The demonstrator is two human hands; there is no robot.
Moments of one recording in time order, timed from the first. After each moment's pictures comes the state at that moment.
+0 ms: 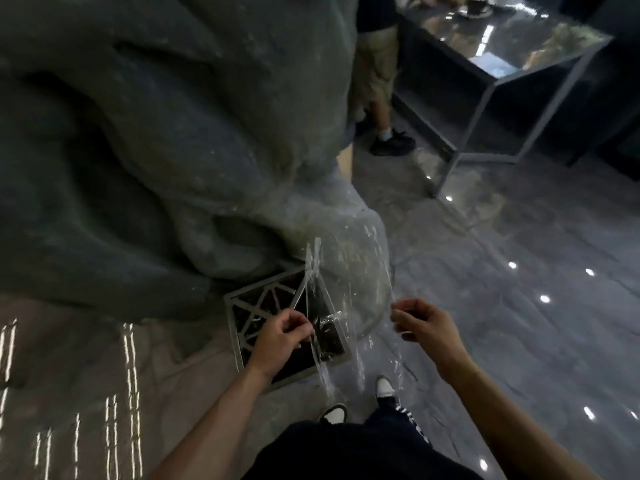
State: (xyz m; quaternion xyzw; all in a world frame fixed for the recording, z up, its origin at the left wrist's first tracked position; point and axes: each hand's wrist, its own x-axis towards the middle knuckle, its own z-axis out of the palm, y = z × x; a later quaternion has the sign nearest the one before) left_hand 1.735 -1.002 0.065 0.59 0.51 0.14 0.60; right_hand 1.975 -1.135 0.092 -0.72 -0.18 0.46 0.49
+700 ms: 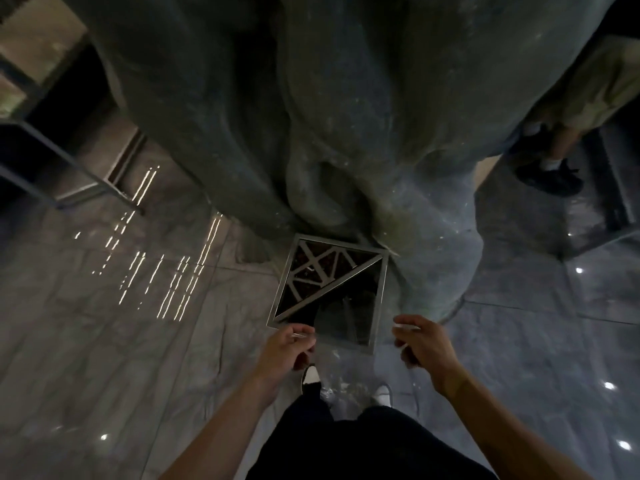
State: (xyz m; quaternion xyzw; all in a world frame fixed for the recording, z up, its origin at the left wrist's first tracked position) left_hand 1.713 -1.102 0.054 0.26 0.70 0.28 0.60; right_hand 1.977 -1.067 0.046 -0.69 -0.32 0.61 0.23
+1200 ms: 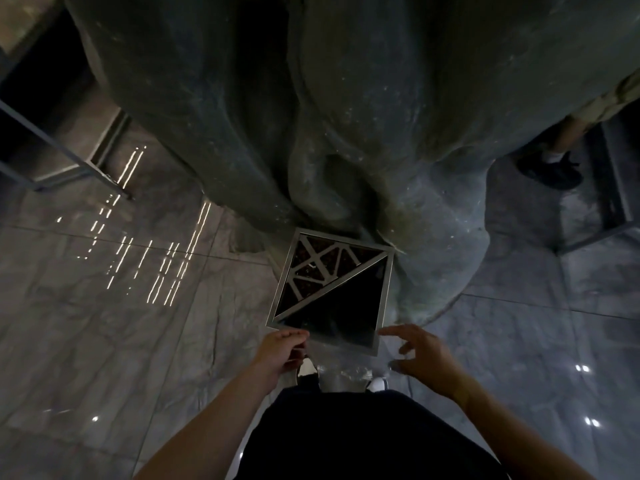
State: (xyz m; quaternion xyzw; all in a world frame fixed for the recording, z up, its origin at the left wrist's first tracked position) left_hand 1.693 -1.075 0.005 0.12 0.72 0.24 0.64; right_hand 1.978 -1.063 0.034 -0.58 -0.65 0.50 0.01
